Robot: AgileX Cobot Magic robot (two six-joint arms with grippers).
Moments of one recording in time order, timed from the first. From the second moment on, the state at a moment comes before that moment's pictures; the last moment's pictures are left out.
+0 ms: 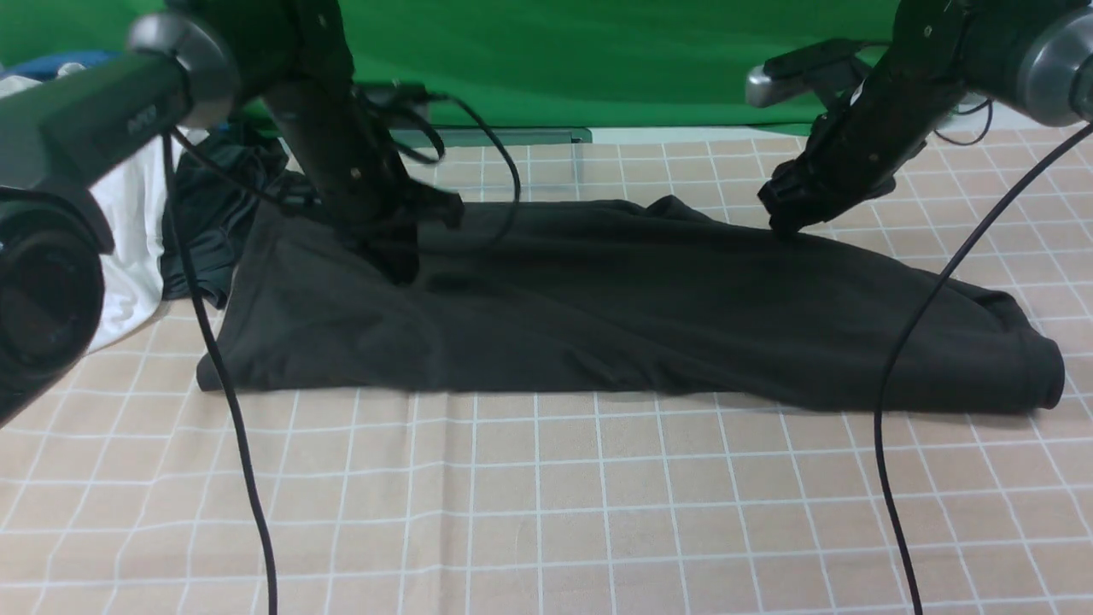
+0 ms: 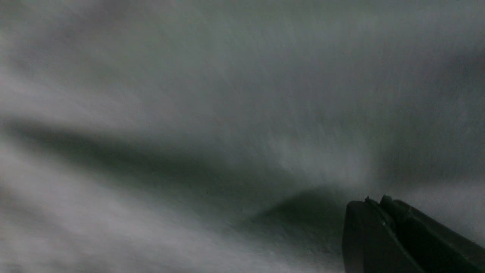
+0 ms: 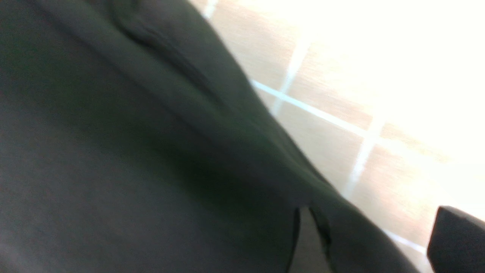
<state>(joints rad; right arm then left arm) 0.16 2.24 -1.91 0.15 0.92 -0.31 -0.23 2.22 -1.85 -0.17 1.15 0.13</state>
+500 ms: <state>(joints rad) 0.16 2.30 -1.95 0.16 0.91 -0.36 -0.23 2.23 -1.76 -0.18 1.07 0.13</state>
